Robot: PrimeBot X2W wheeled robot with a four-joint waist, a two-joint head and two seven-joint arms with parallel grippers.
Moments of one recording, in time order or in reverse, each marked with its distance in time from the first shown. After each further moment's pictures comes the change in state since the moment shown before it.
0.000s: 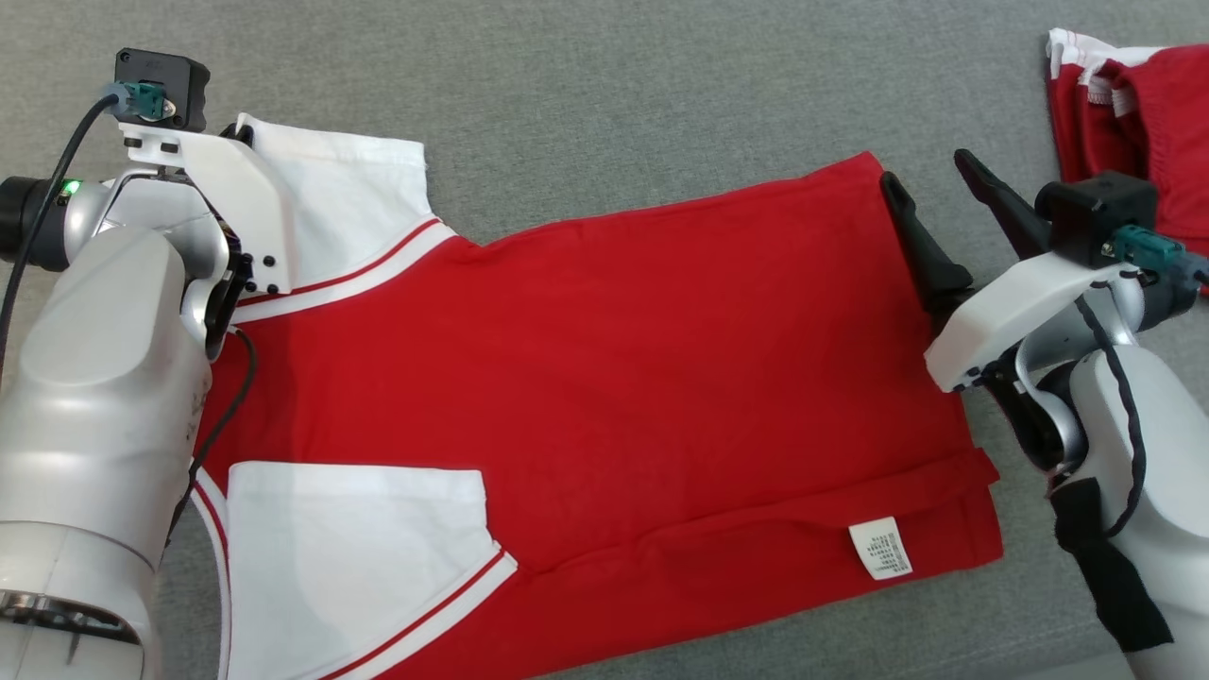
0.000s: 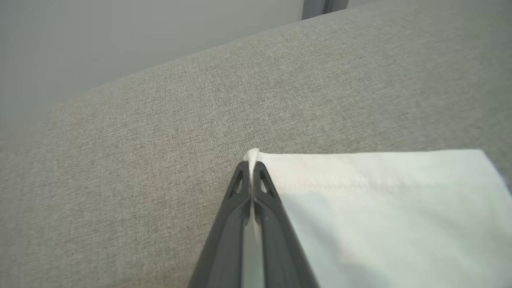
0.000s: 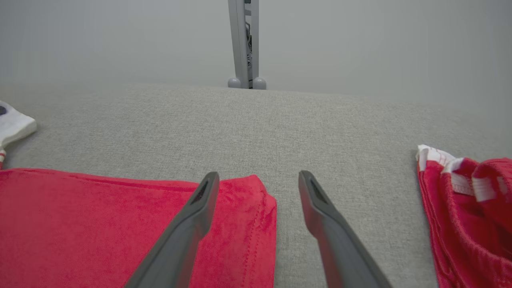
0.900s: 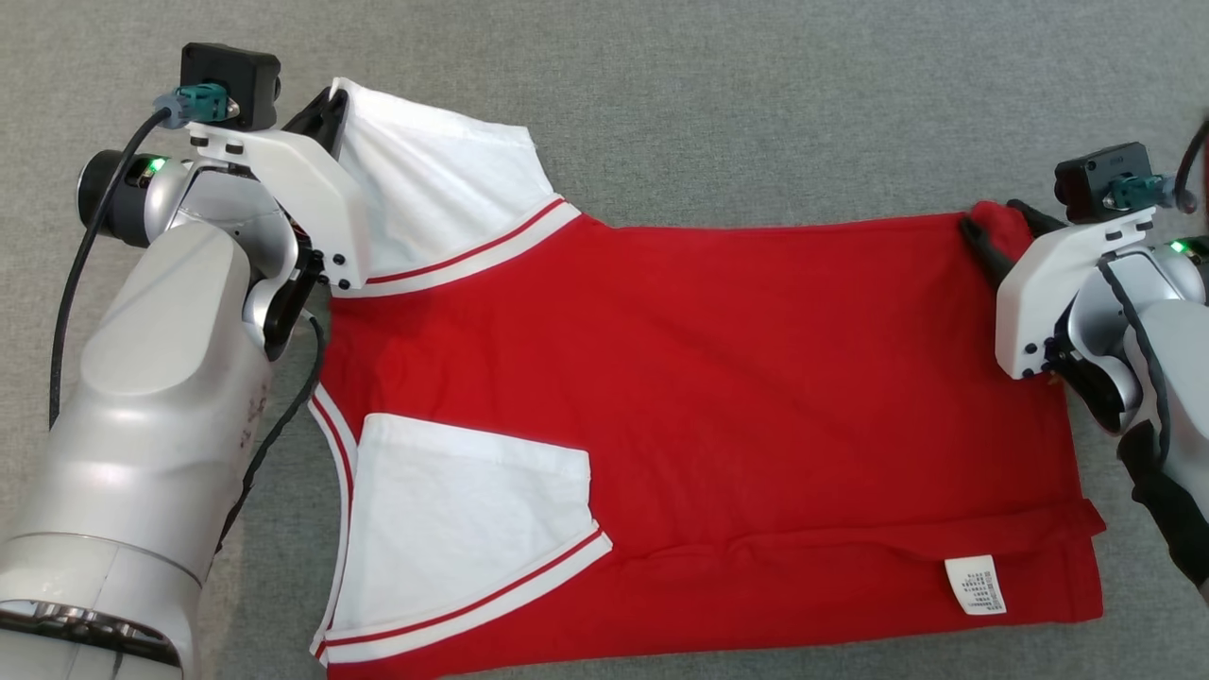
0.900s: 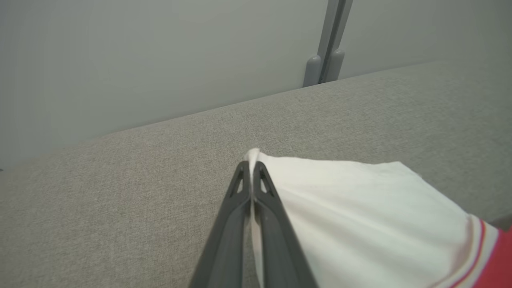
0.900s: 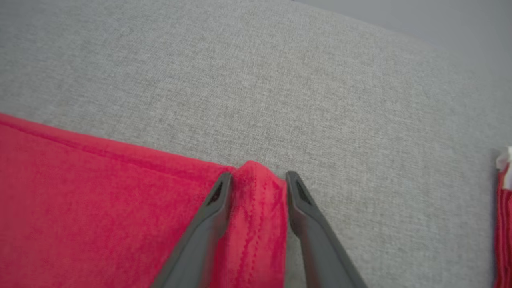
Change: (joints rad) left arm 0.043 -0.049 -0.018 -0.130 -0.059 -0.059 -0.103; right arm -0.220 -0.147 0.237 0.400 0.087 0.000 0.154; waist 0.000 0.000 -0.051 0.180
